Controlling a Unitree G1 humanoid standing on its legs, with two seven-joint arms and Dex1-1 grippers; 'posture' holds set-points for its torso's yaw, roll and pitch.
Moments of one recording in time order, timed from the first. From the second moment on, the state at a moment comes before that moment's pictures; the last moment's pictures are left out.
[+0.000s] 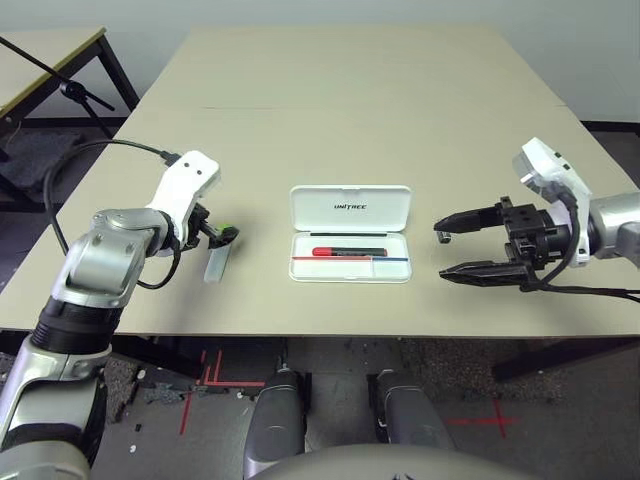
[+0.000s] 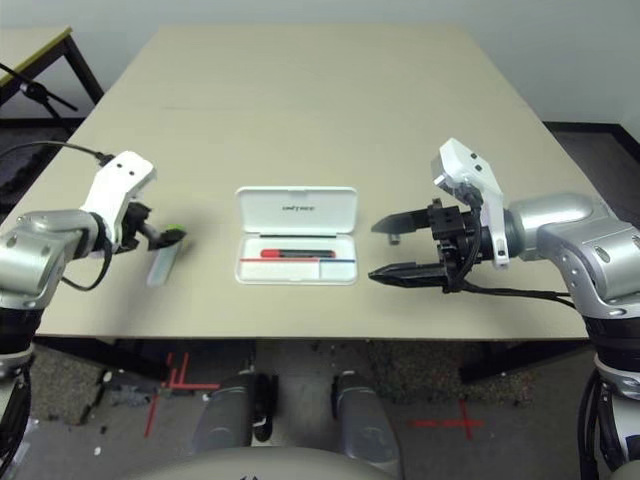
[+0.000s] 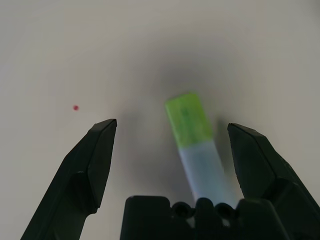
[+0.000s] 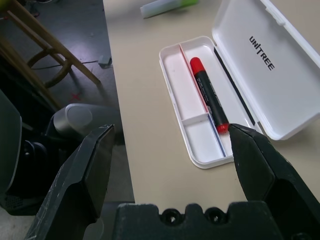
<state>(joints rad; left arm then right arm) -0.50 0.71 -0.05 -0.15 -0.11 1.30 -0.58 -0.41 -0.94 -0.01 -0.23 0.61 0.76 1.32</state>
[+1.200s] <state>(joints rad) -0.44 0.66 -0.07 -0.27 -0.20 1.47 -0.42 -0.41 -0.94 0.03 -0.20 0.57 0.71 1.31</state>
